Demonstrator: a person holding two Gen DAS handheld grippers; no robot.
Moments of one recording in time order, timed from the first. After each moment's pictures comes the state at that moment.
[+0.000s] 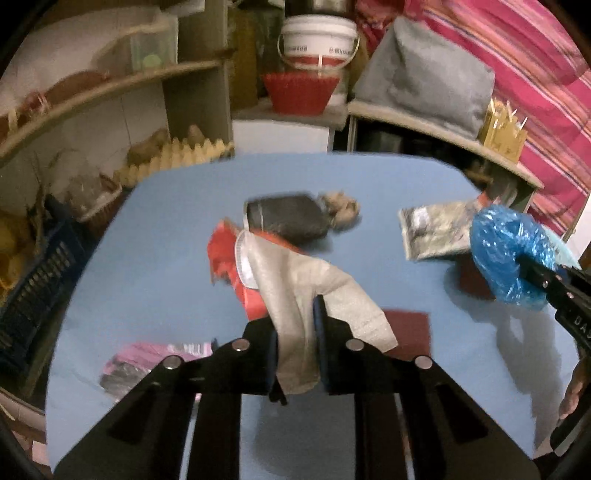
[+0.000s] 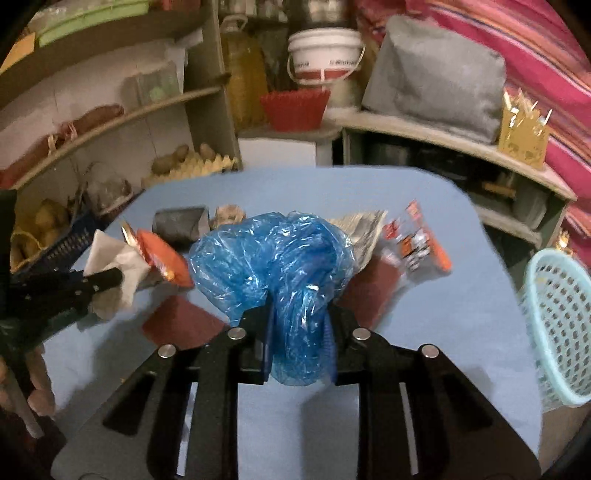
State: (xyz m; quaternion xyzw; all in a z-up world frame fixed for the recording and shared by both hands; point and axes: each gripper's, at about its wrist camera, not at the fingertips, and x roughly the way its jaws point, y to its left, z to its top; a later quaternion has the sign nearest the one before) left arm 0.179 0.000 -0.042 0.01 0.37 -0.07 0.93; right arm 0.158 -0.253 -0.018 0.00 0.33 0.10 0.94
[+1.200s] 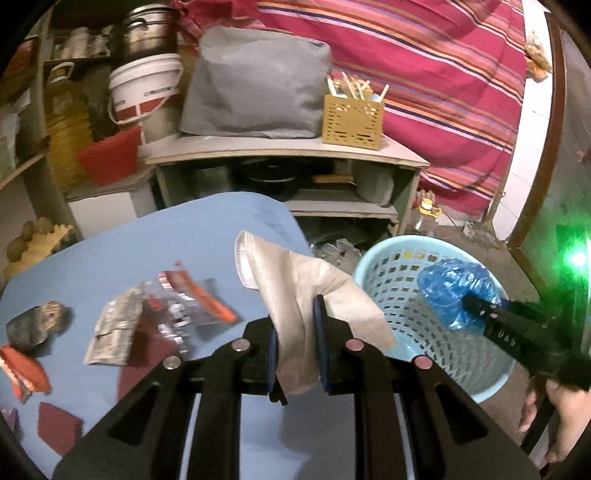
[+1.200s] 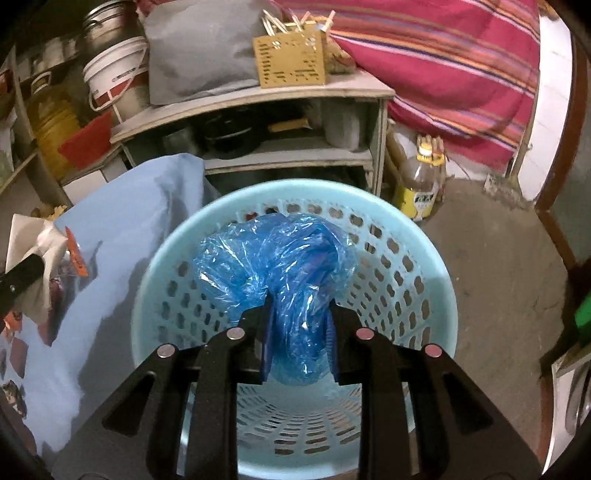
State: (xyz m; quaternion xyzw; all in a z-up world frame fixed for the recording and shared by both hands) left arm 0.203 -0.355 -0.020 0.07 0.33 -0.23 0.91; right arm 0.149 -0.588 -0.051 0.11 0.39 -0.13 0.90
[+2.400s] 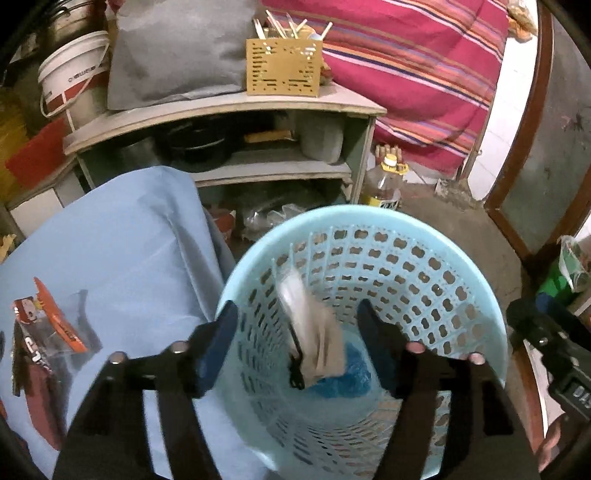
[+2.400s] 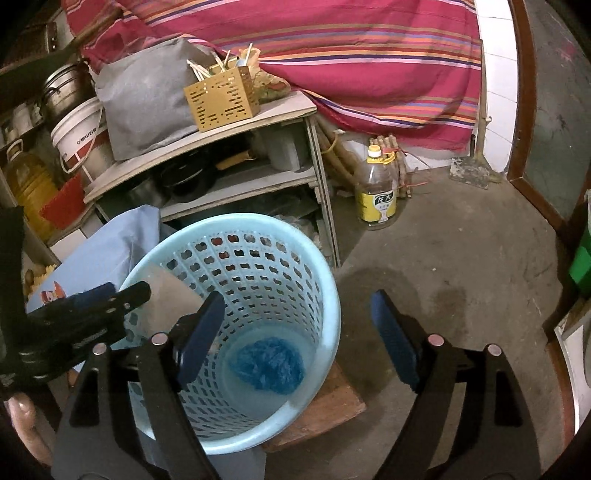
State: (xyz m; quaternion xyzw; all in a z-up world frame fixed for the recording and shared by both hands) left arm 0.227 -0.474 -0.061 0.10 0.40 -0.29 0.87; right arm 0.090 -0.651 -0.034 0.18 0.34 -0.19 0.91
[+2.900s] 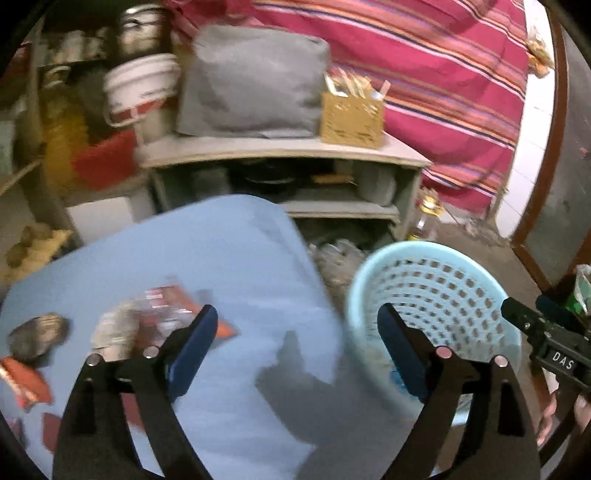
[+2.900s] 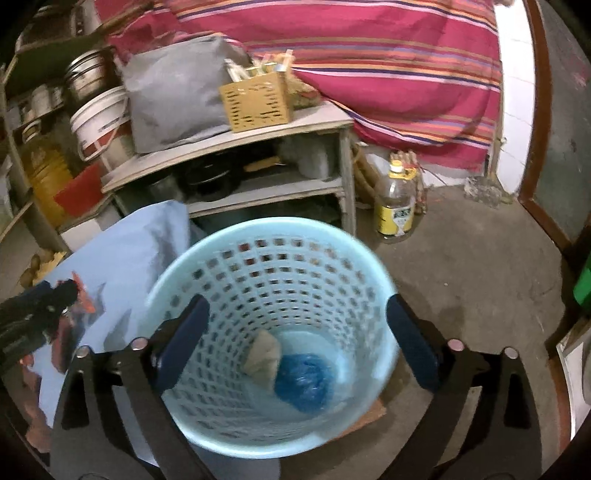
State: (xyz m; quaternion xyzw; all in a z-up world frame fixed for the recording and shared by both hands) left arm 0.203 -0.346 -0.009 0.08 0.33 -0.22 0.92; right arm 0.109 -0.589 -0.018 0.14 0.32 -0.16 0.92
